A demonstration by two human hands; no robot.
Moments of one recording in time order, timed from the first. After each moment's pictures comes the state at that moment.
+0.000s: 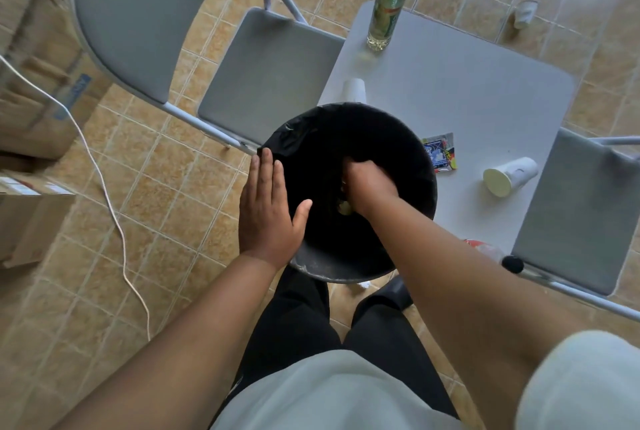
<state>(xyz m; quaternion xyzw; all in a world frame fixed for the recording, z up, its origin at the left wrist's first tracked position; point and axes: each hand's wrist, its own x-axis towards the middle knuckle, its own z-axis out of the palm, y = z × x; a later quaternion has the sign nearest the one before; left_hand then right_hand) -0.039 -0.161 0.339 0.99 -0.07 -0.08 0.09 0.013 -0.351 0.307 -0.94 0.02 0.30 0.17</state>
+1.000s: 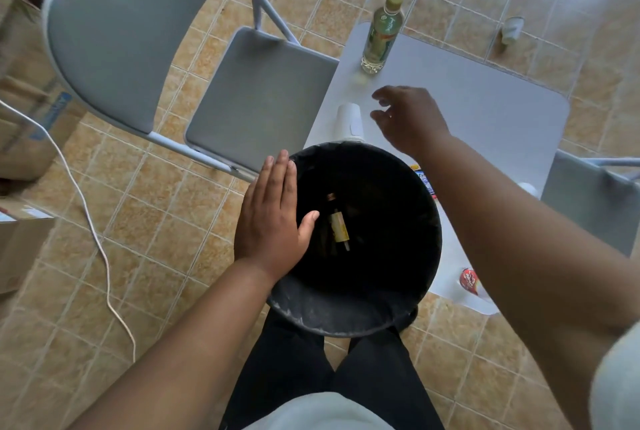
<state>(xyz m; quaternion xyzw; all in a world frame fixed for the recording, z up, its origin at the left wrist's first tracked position) 0.023 -0.171 0.338 0.98 -0.15 -0.09 0.05 0.147 -0.427 0.333 -0.97 0.03 0.10 0.24</state>
